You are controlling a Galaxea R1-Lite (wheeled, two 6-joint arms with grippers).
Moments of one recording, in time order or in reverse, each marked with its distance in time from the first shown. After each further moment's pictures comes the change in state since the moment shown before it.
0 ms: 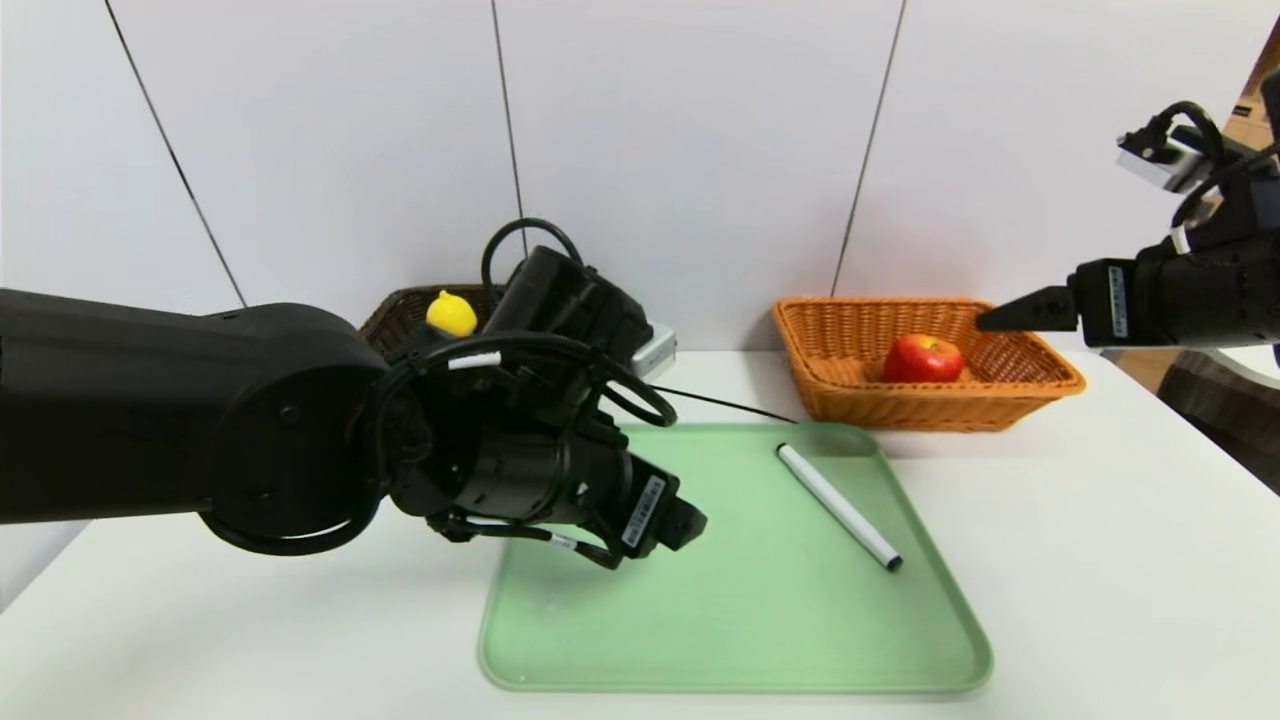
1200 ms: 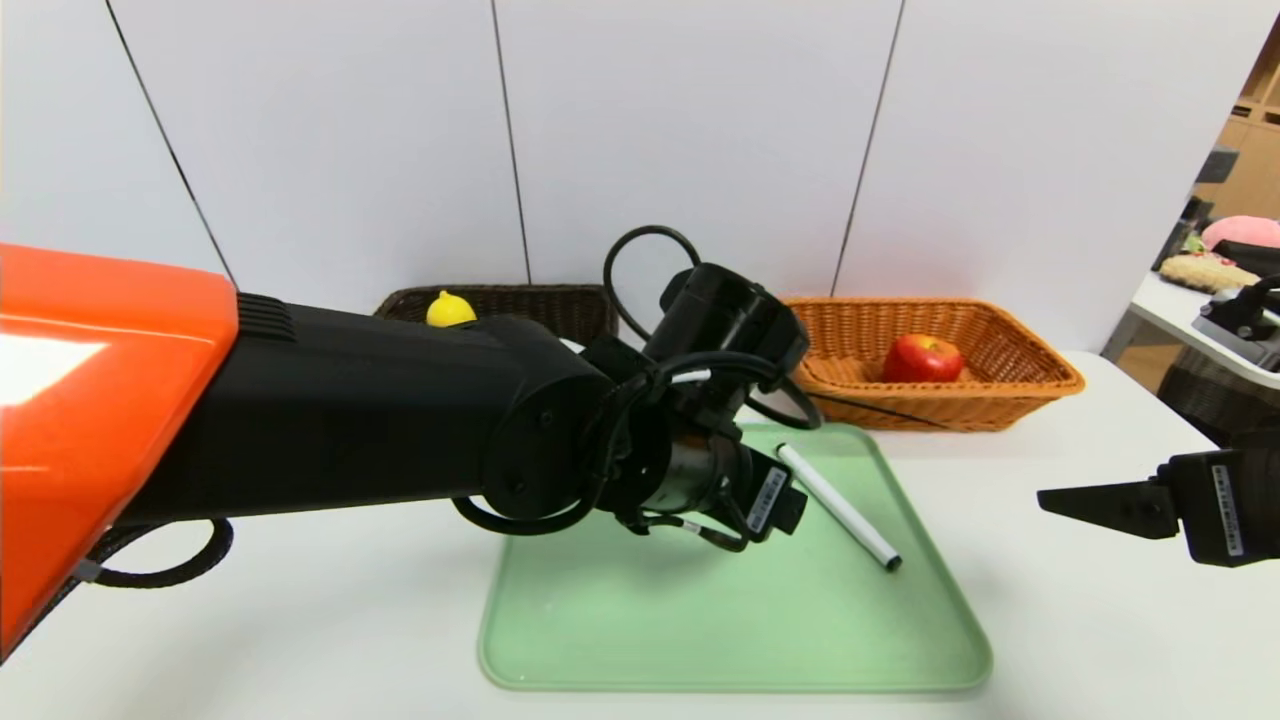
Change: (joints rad) left arm -0.100 0.219 -0.289 0.021 0.105 -0.031; right arm 0.058 -0.266 0.391 -0.013 -0.008 0.006
